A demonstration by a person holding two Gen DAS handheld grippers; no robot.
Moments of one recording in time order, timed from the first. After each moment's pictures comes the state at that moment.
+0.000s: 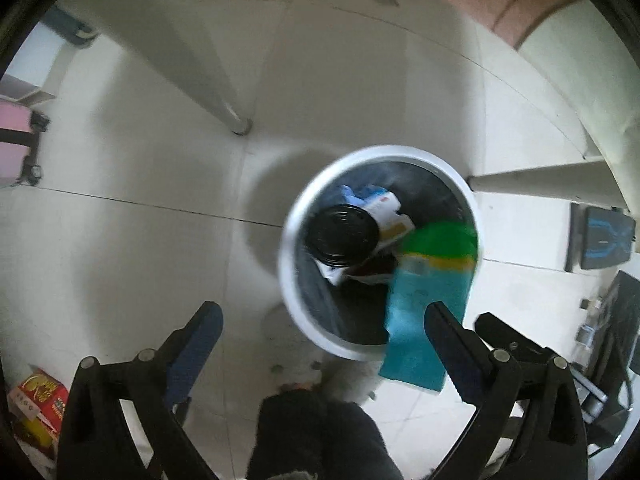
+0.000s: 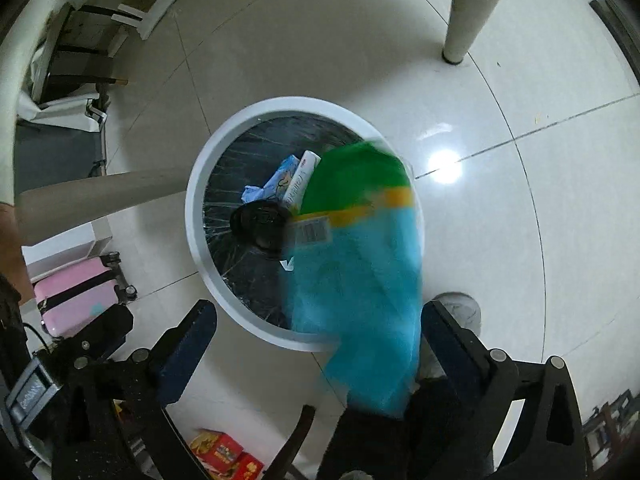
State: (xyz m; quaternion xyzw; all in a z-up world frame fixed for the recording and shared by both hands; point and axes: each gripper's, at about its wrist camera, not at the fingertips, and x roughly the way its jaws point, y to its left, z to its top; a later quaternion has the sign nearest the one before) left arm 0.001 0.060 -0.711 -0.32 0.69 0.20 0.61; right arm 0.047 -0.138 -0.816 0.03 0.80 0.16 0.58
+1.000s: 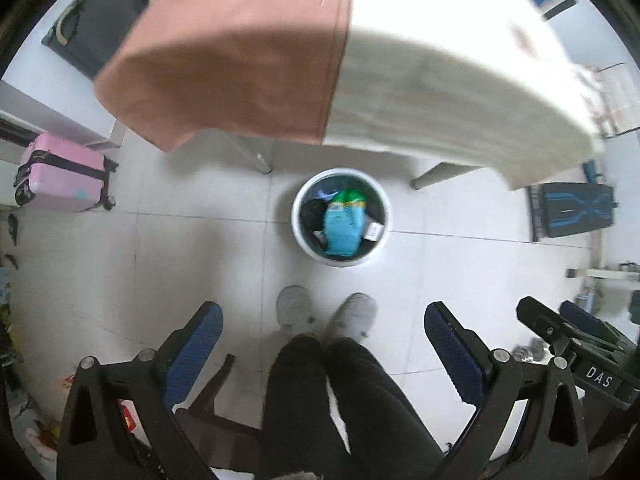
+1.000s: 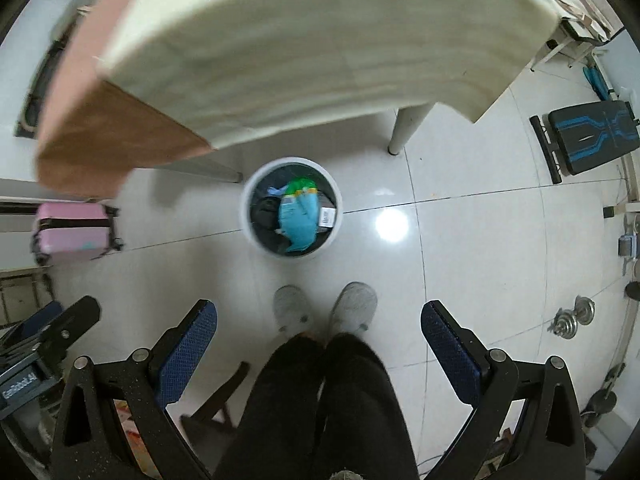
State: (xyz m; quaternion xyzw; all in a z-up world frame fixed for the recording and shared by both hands) left arm -0.047 -0.021 -0.358 -0.25 0.67 0.20 0.67; right arm 0.044 -0.211 -0.387 -0.09 0.72 0.20 0.65
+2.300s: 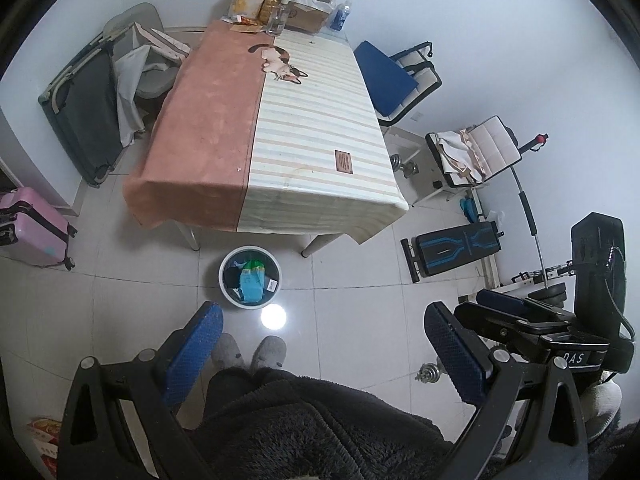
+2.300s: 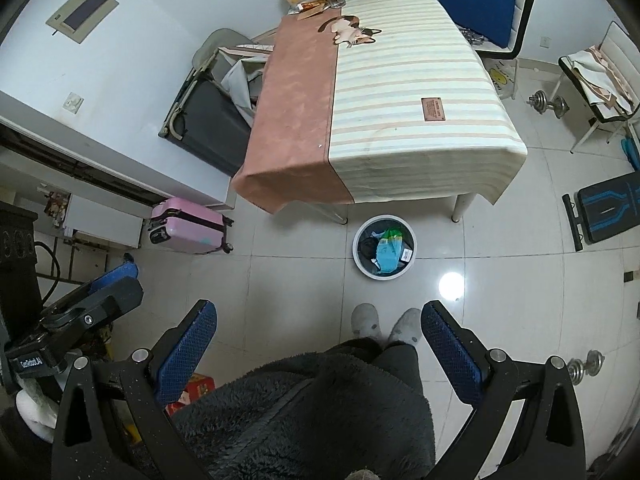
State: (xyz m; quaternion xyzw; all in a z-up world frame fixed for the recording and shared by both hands) left arm -0.111 -0.049 -0.086 -0.31 0.51 0.10 0.80; right arm -0.028 -0.224 -0.044 -0.04 0.64 0.34 0.68
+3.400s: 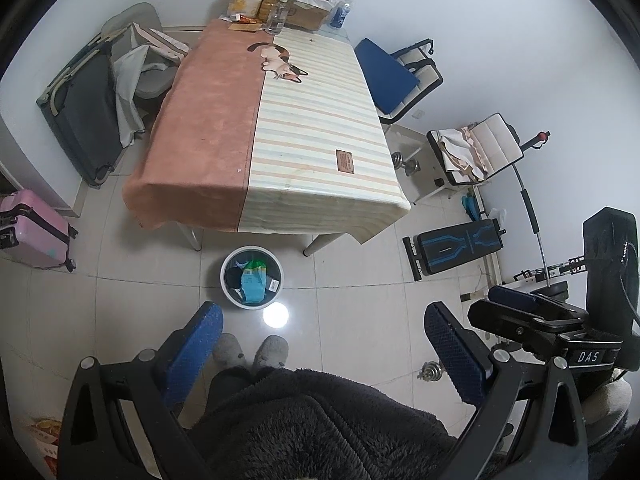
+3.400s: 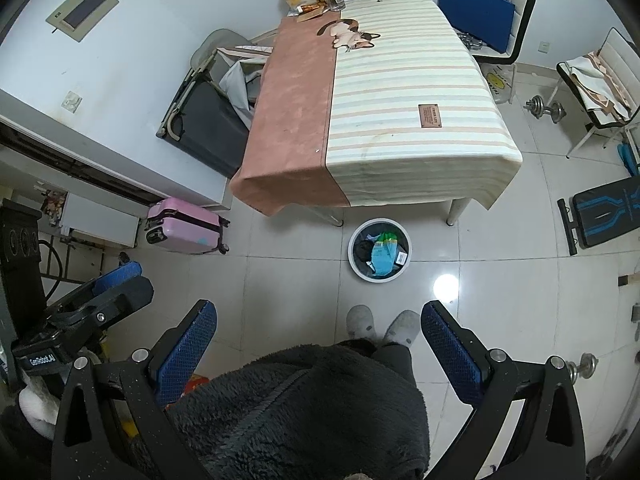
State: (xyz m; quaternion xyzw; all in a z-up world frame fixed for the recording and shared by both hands) left arm -0.105 -0.053 -0.086 -0.30 0.52 0.10 0.80; right arm -0.026 -0.222 -0.033 -0.05 0.64 0.33 0.69
